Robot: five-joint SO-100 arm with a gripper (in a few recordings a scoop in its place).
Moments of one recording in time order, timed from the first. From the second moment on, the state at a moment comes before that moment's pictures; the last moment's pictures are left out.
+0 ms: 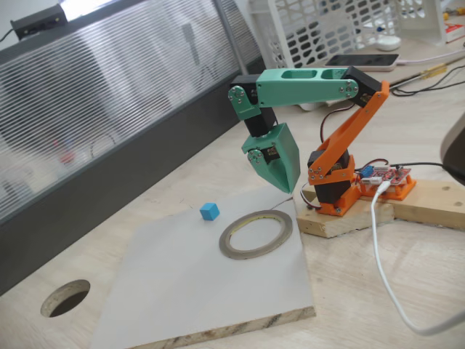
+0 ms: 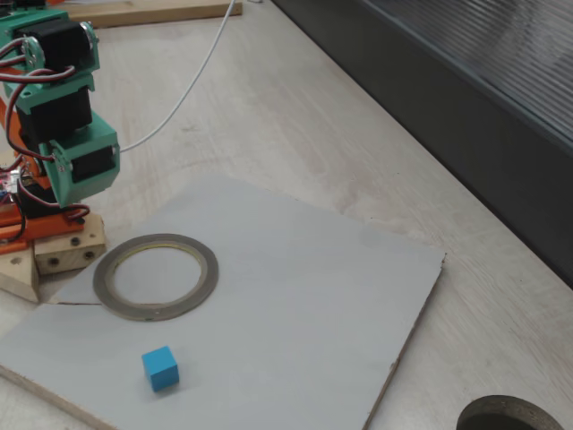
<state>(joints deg) 12.7 134.9 126.1 109.2 100.7</state>
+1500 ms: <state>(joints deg) 27.4 111.3 101.3 109.2 100.3</state>
